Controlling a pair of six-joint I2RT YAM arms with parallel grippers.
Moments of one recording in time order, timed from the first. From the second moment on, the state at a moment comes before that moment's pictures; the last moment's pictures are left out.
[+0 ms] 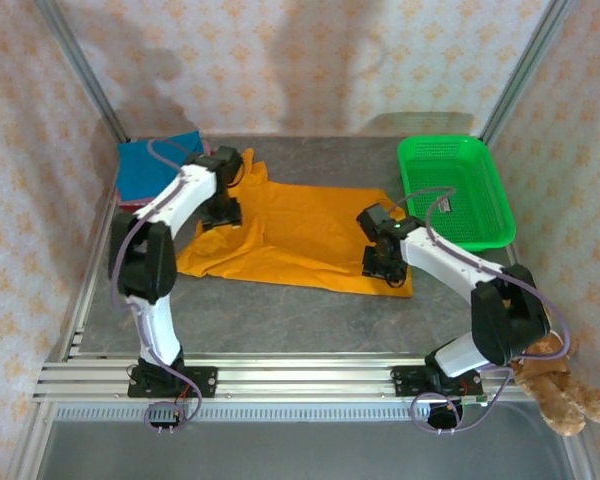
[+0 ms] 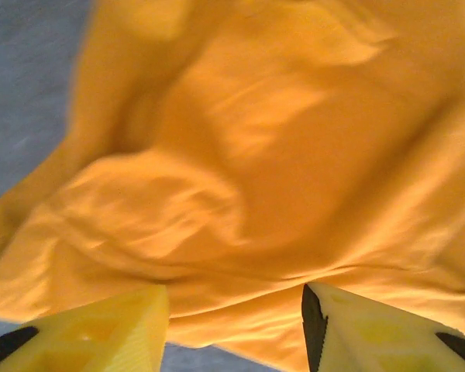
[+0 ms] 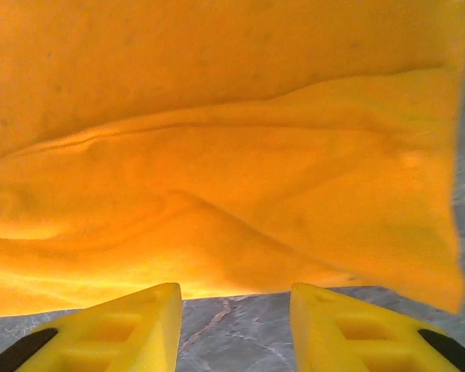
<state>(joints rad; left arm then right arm) -0.18 1.89 1.55 -1.18 -0.09 -0.53 0.51 1.50 0.98 -0.91 0.06 0.73</state>
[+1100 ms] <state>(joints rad) 0.00 1.67 0.96 -0.96 -0.03 -0.55 0.54 1.60 0.89 -0.89 0.00 0.75</state>
